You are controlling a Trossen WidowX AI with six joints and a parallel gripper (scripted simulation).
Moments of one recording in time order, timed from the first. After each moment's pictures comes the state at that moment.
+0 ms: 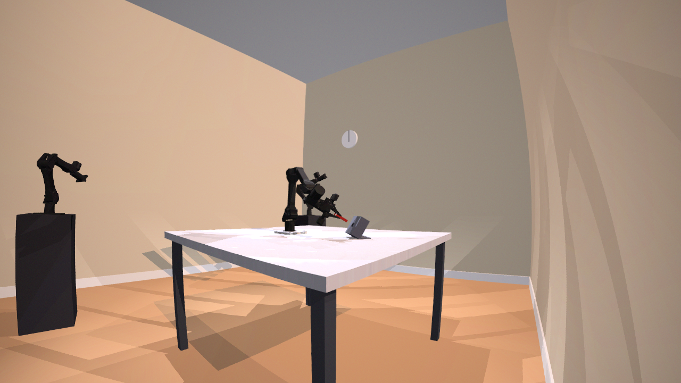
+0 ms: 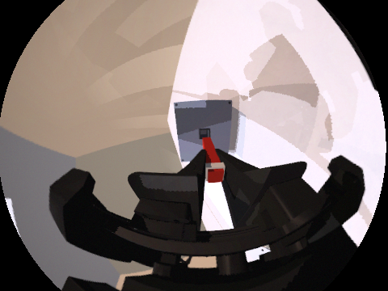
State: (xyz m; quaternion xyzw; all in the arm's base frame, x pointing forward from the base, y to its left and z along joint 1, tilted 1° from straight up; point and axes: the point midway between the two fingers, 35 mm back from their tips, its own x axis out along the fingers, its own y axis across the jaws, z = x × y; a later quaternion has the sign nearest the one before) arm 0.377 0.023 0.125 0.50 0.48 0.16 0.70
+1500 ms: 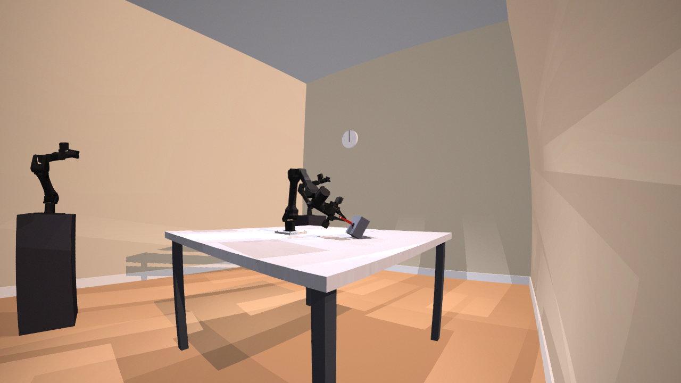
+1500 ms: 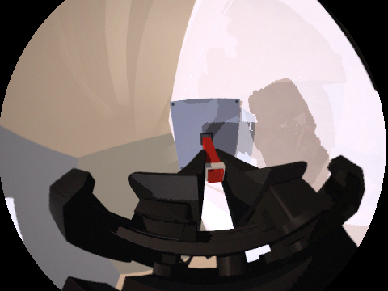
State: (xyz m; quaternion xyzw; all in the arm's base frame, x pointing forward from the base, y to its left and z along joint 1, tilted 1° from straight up) arm 0.391 0.043 0.110 0.51 0.47 0.16 0.70
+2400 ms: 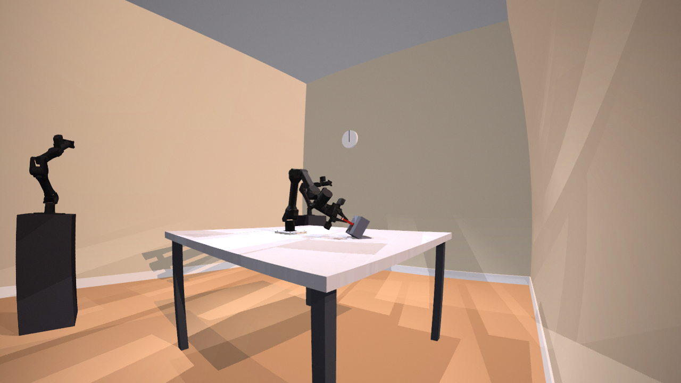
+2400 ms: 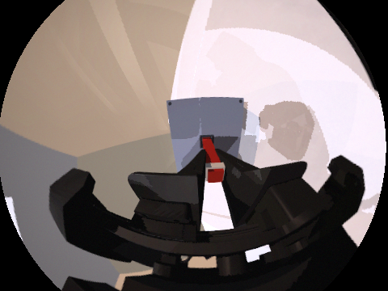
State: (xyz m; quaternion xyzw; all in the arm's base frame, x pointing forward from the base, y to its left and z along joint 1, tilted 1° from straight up) arm 0.398 0.053 0.102 0.51 0.47 0.17 0.70
